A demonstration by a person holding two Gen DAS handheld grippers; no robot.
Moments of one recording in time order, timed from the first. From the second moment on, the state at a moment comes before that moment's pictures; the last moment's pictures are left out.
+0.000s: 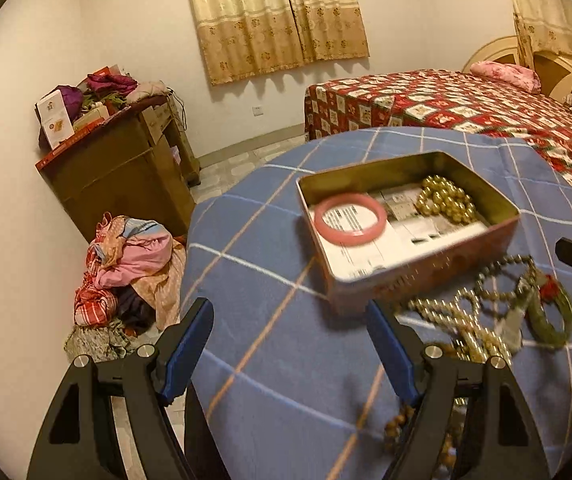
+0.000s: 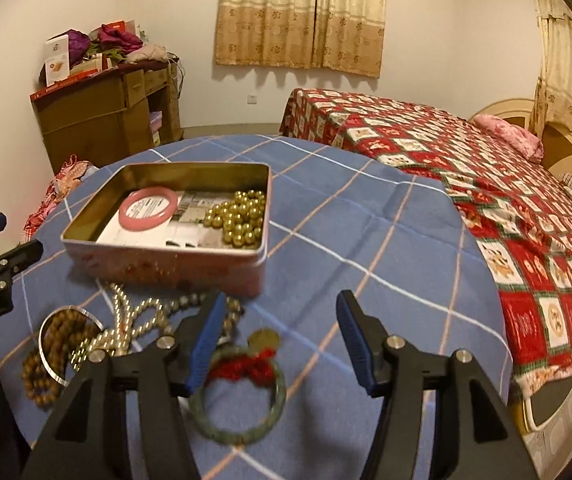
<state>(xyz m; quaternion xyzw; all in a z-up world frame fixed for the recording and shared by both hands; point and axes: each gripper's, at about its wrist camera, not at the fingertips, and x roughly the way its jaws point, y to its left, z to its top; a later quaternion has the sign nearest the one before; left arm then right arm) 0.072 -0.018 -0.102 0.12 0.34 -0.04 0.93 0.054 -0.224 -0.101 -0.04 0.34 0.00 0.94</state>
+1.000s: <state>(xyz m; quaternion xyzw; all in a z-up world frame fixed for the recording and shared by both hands) 0.071 -0.061 -0.112 0.14 0.34 -0.08 0.93 0.094 -0.213 -0.128 -0.01 0.39 0.02 0.92</state>
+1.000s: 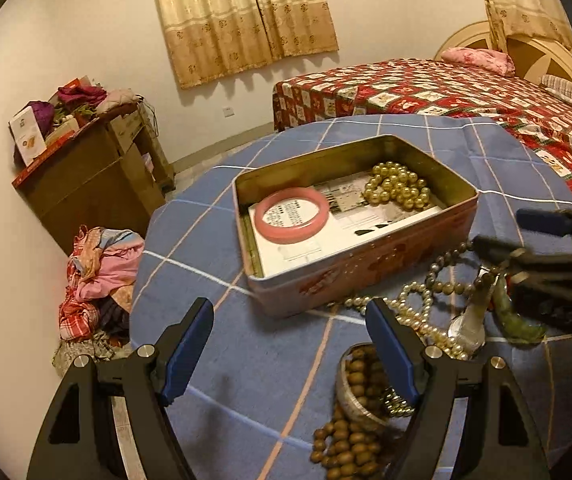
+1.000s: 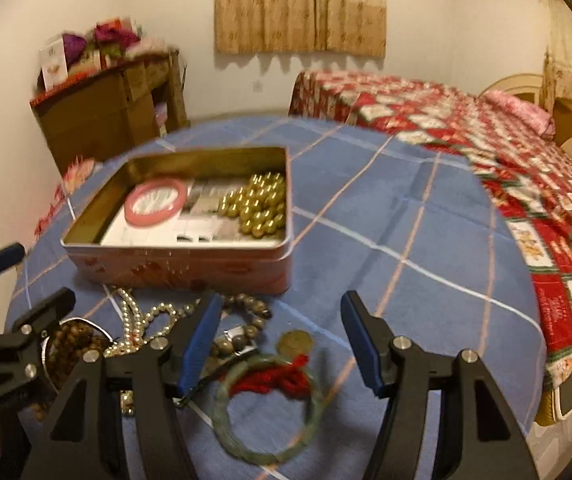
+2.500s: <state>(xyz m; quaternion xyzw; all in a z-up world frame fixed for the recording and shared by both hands) 0.076 -0.086 -0.122 0.12 0.38 -0.17 0.90 0.051 -0.228 -0.110 -0.01 0.32 0.03 0.95</state>
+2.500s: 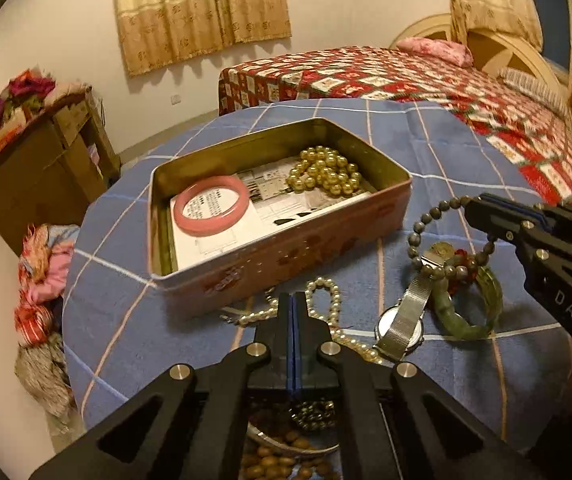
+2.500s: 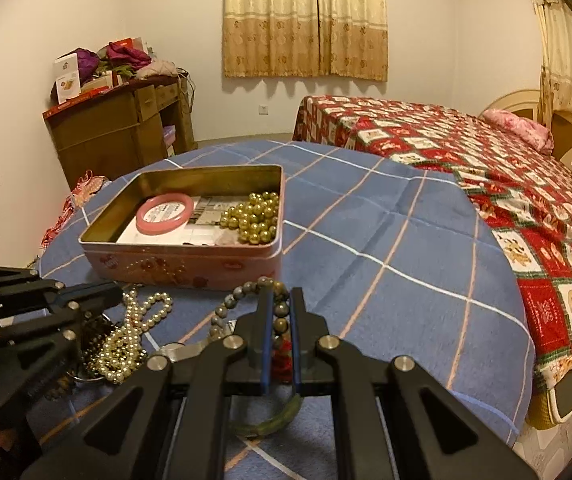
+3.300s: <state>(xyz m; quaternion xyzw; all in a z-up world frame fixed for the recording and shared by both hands) 0.089 -0.105 -0.144 0.12 0.43 -0.19 0.88 0.053 -0.227 -0.116 -0.01 0.33 0.03 0.95</state>
